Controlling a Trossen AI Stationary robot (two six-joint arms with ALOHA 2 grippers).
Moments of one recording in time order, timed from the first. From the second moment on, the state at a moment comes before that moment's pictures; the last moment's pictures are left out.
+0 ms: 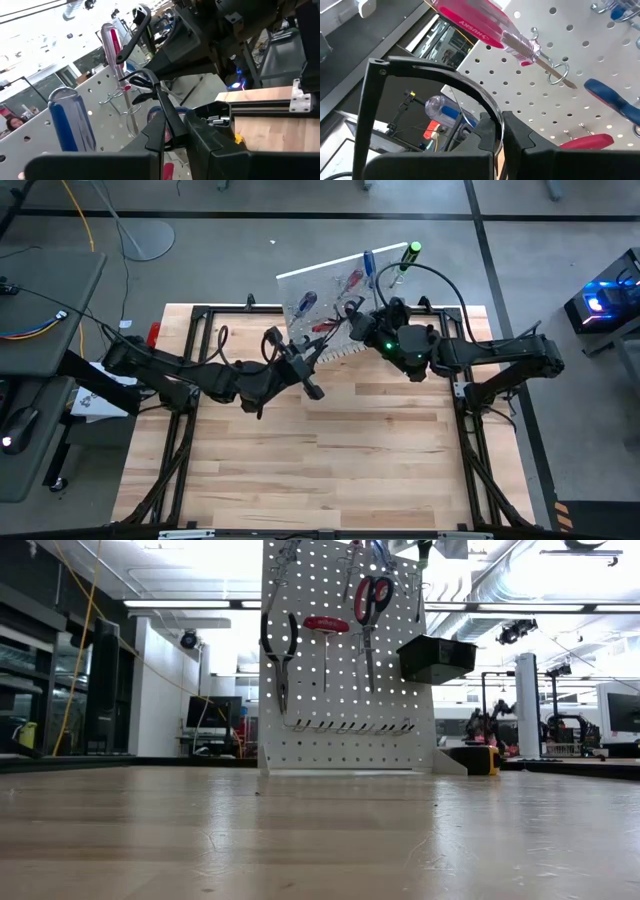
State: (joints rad) left arm -0.27 1.51 1.35 0.13 -1.02 0.48; right arm 0.10 1.39 1.37 -0.05 0.89 1.03
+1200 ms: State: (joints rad) left arm -0.07 1.13 1.35 -0.26 0.15 -0.46; right arm 0.14 1.16 1.37 -0.33 0.00 0.29
